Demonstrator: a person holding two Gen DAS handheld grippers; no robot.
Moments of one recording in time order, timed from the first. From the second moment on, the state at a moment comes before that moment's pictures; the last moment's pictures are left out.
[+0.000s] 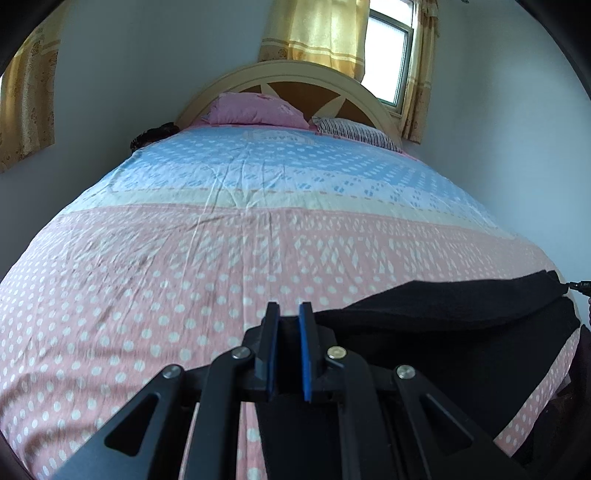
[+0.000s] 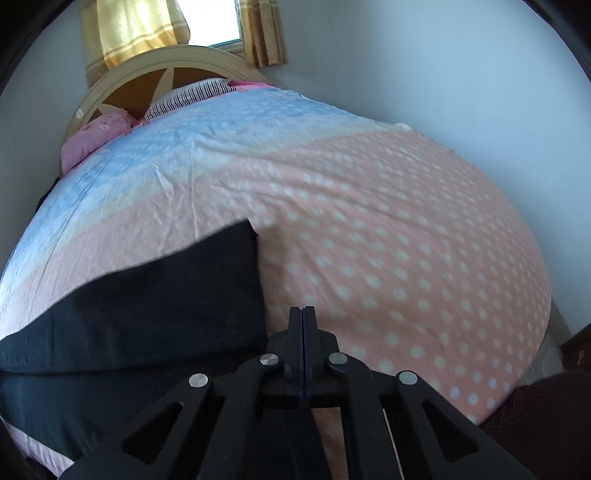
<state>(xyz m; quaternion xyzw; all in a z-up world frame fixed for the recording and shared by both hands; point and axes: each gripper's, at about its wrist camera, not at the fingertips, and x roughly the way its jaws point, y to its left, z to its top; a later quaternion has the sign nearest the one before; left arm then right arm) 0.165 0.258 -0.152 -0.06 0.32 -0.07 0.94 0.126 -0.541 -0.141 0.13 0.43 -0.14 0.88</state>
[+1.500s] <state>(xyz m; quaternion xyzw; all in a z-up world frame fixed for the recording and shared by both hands) 0.096 0.223 -0.167 0.24 0.22 -0.07 0.94 0.081 -0.150 -0.170 -0.31 0.42 0.21 0.82</state>
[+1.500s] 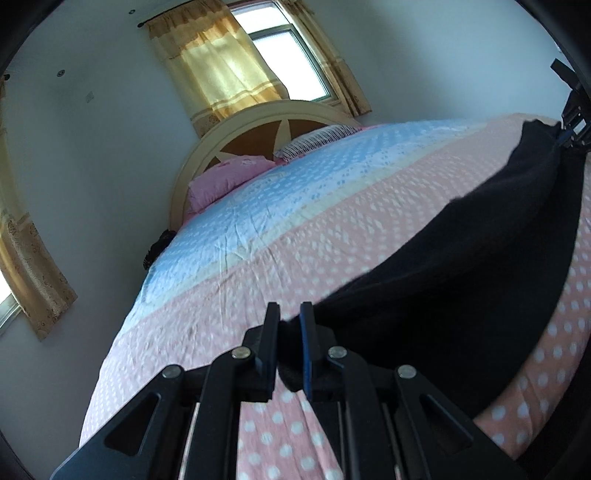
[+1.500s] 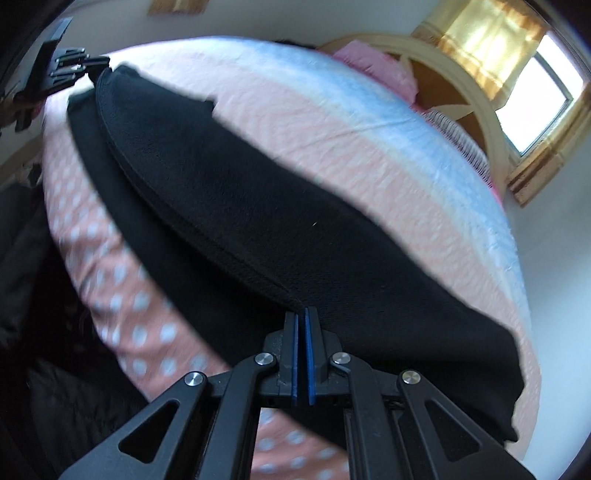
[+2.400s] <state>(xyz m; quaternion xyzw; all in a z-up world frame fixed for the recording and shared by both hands) 0.094 0.295 -0.159 -0.01 0.33 -0.12 0.94 0.078 -0.163 -0.167 -0.27 0.42 0.22 0.84</state>
